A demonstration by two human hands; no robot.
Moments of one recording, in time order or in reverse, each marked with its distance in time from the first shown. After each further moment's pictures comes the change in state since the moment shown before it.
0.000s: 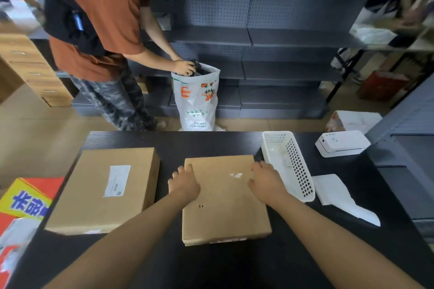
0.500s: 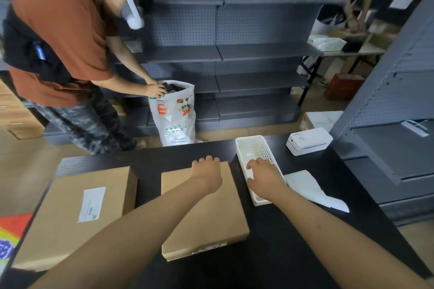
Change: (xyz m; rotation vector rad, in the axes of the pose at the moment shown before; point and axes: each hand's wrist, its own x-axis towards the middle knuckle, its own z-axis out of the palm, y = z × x) left_hand -0.025 0.121 -0.035 0.331 0.106 0.437; right_hand -0.028 0.053 -0.041 -0.016 0.108 0.021
